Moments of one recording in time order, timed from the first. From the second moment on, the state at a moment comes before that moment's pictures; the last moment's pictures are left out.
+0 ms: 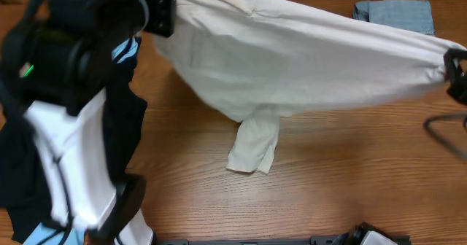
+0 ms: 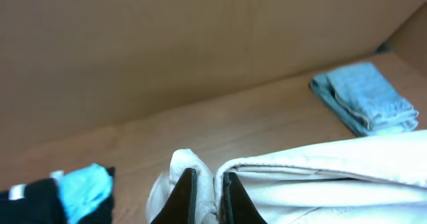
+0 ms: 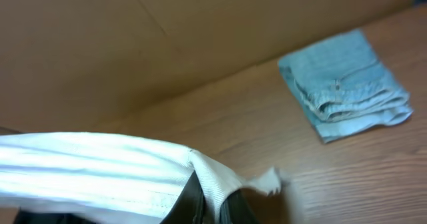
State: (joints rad) left arm -0.24 1.87 2.90 -1.52 0.10 -0.02; right arm -0.52 1.23 1.97 -1.34 -0.59 0.11
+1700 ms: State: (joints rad) left arm -0.20 2.58 2.92 -1.00 -0.09 -0.03; right arm -0.19 2.01 1.69 -0.44 -0.42 0.16
